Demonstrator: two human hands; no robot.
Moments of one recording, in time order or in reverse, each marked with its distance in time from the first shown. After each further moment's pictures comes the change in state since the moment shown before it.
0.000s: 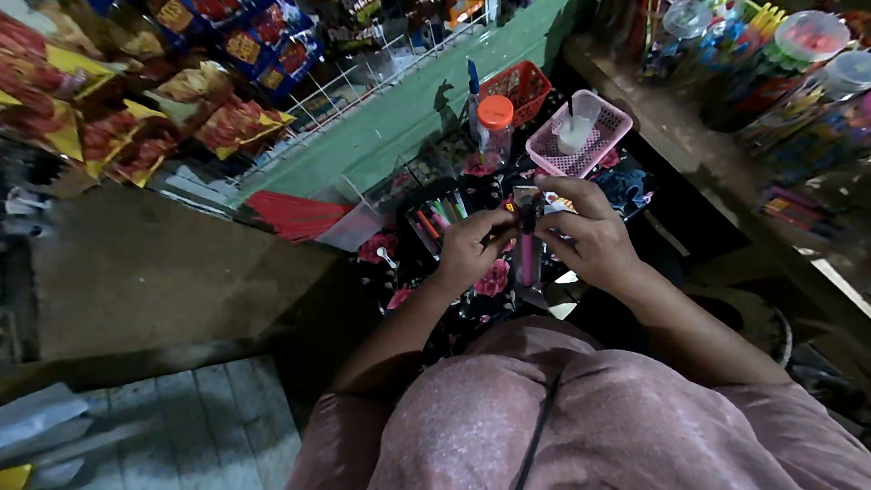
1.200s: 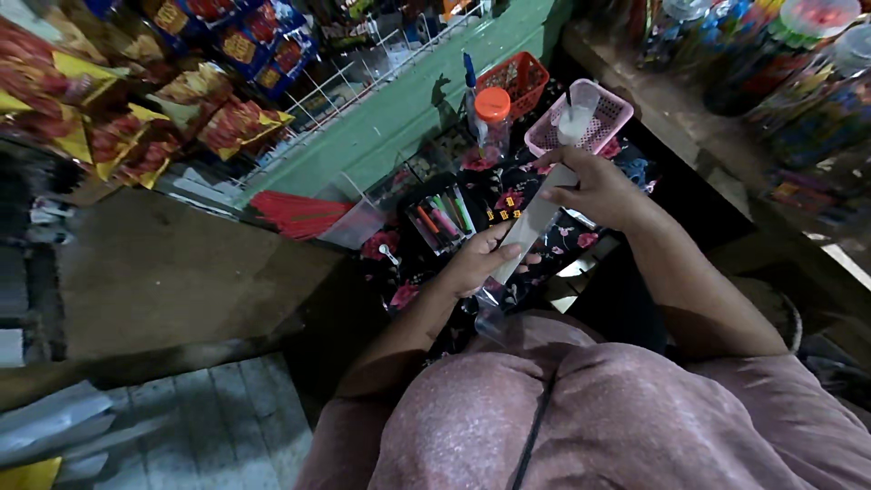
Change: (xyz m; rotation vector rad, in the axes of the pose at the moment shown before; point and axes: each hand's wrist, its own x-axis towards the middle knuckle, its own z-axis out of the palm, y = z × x) left_hand -0.018 0.020 0.004 -0.825 -0.364 -0.839; right_hand 0.026 0.036 -0.025 0.397 -0.325 0.581
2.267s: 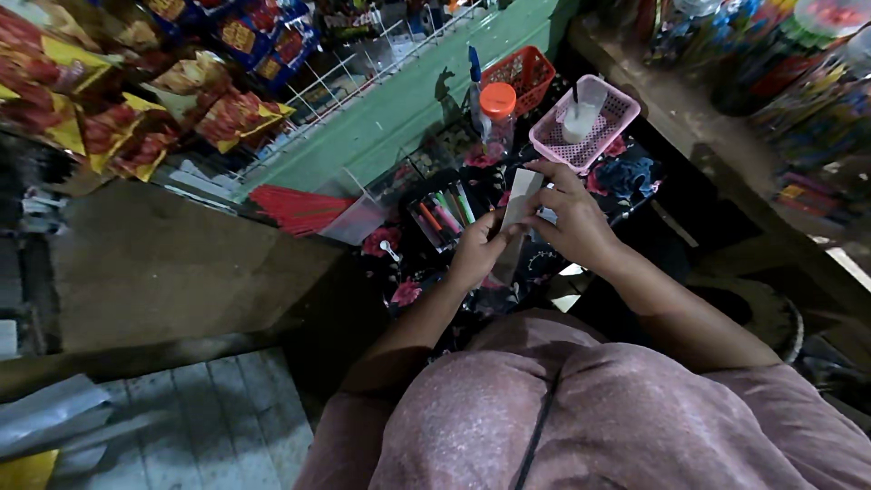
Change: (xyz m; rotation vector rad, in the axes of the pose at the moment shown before) left_hand 0.015 -0.013 -0.006 0.259 0.326 0.226; right_hand -0.007 0.005 0.056 -0.262 0.200 -0.308
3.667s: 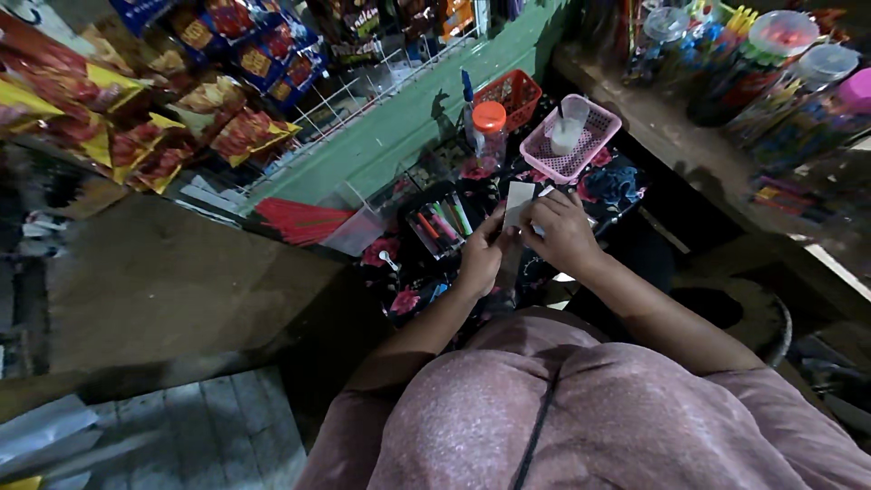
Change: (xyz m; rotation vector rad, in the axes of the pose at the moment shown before) left_hand -0.009 0.003 0.027 -0.153 0.135 -0.081; right_hand -0.023 -0.004 0.013 -0.294 0.159 -0.154
